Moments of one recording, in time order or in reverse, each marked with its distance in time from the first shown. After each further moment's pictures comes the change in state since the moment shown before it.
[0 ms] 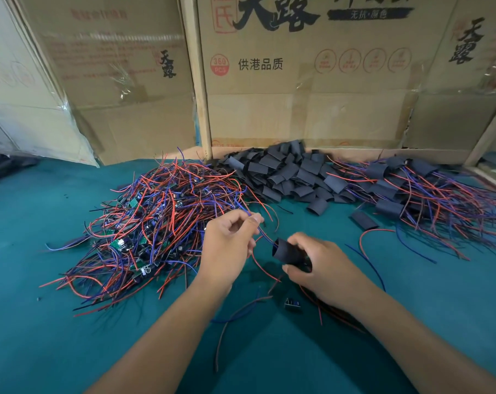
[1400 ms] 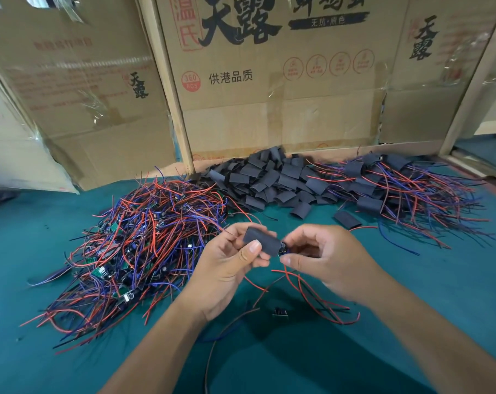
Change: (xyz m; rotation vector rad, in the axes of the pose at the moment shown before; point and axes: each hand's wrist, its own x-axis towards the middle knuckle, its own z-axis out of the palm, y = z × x) left_hand -0.010 0.004 0.003 -0.468 -0.530 -0.060; right_hand -0.009 -0.001 -0.036 0.604 0.081 0.019
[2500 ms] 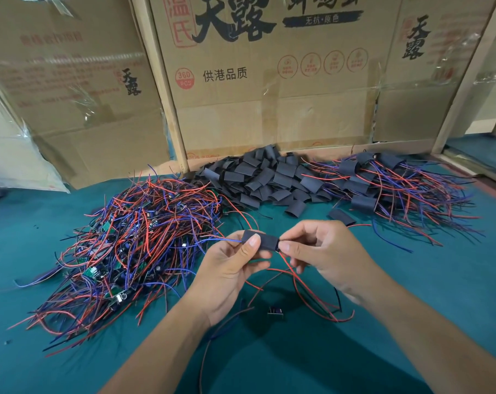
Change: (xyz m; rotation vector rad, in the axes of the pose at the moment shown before) left_hand 0.004 -0.017 0.005 -0.055 0.139 -0.114; right_hand 0.000 -0.002 0.002 0.282 0.083 0.086
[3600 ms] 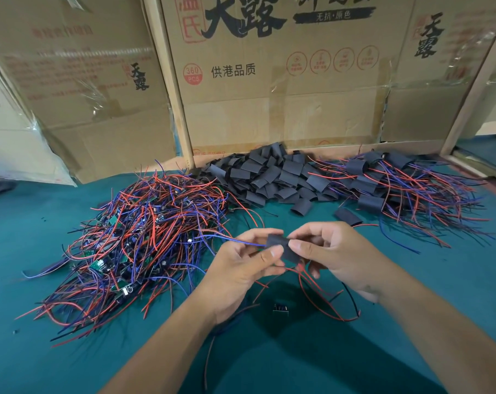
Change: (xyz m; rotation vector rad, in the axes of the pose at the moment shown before) left_hand -0.007 0.005 0.008 0.147 -0.062 -0.011; right_hand -0.001 -0.005 -0.008 -0.119 -0.119 0.091
